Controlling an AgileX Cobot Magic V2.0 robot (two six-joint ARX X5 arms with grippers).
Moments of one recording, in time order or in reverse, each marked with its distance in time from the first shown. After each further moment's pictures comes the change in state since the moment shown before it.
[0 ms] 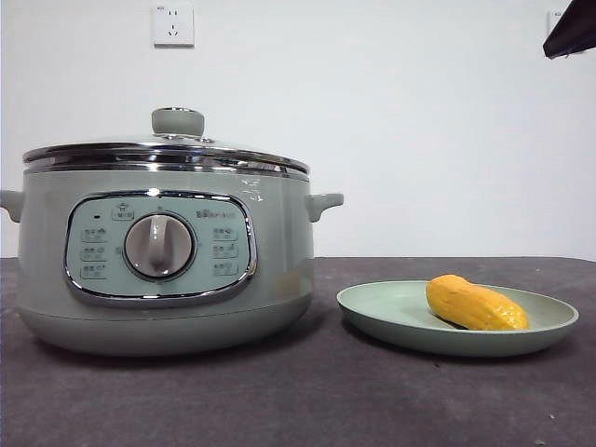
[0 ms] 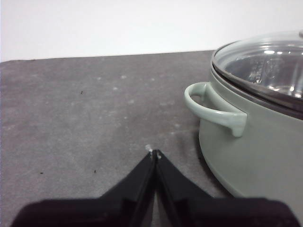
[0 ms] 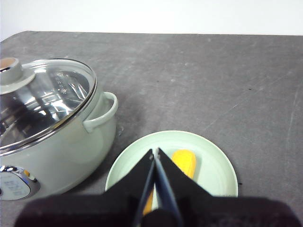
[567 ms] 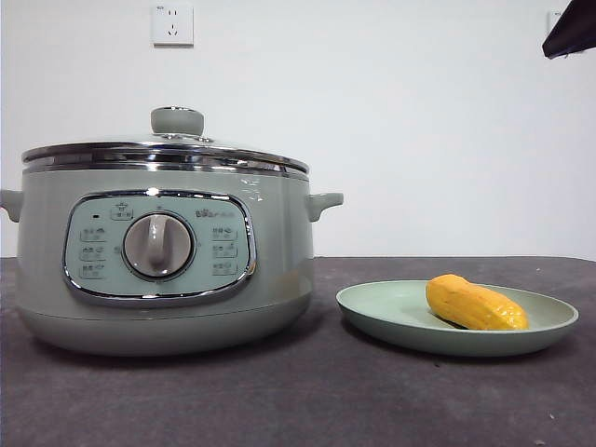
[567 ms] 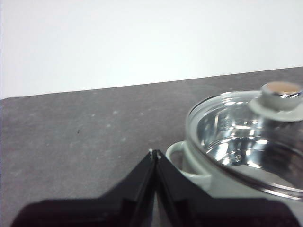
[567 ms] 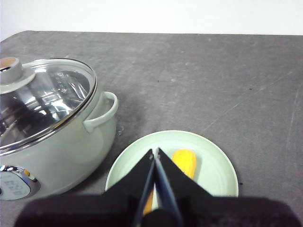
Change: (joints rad) left arm -0.102 0.096 0.336 -0.205 -0.045 0.021; right arm 0.000 0.000 0.000 0.000 0.000 0.000
